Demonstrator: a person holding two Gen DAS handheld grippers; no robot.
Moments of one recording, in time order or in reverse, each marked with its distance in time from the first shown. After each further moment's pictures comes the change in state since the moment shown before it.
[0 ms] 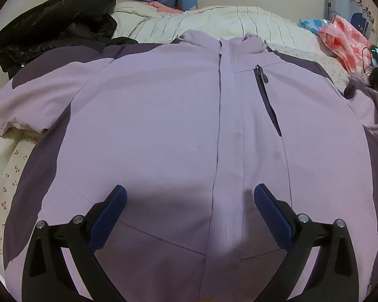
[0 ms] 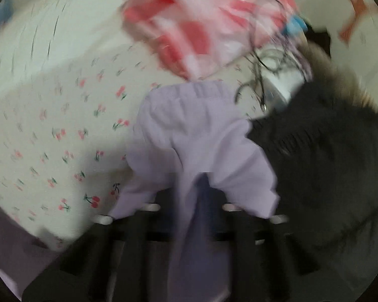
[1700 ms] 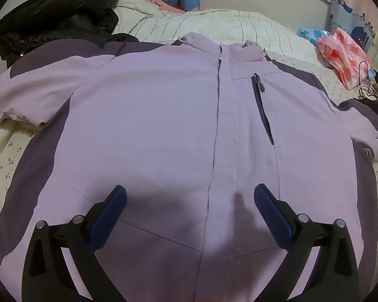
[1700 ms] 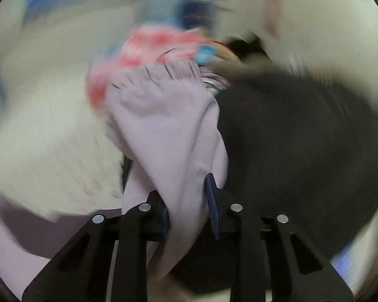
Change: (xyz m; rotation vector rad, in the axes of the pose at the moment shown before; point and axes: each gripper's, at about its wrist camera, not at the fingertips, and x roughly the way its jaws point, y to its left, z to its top) left arm -0.007 0.006 0.005 -0.046 0.011 -0.051; right arm -0.155 -0.144 -0.162 0.448 -0.353 0.068
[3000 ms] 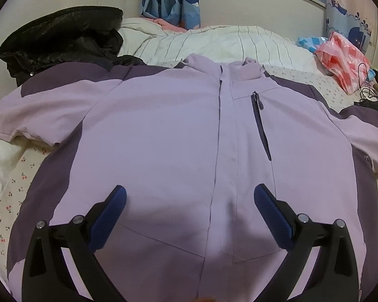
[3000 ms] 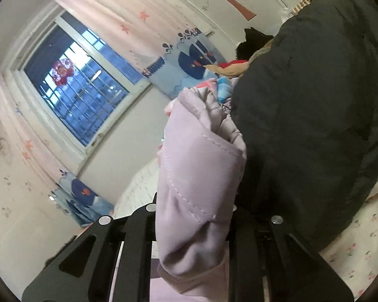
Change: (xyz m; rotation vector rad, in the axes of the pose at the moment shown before) left arm -0.018 -0.005 0.006 0.036 -0.098 0.057; right arm -0.026 -0.110 0.006 0.419 -0.173 0.581
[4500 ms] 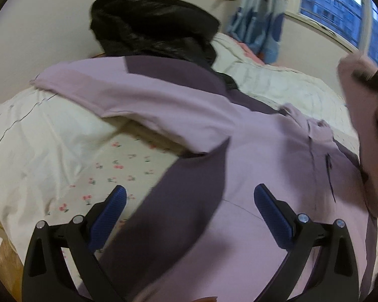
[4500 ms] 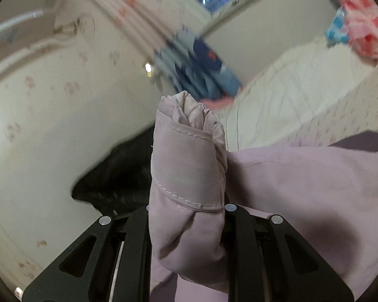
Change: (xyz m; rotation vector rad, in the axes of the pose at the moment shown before) left arm -0.067 0.202 -0.005 -0.315 -0.064 0.143; right arm 0.096 0.416 -0.420 -0.334 0.567 0.475
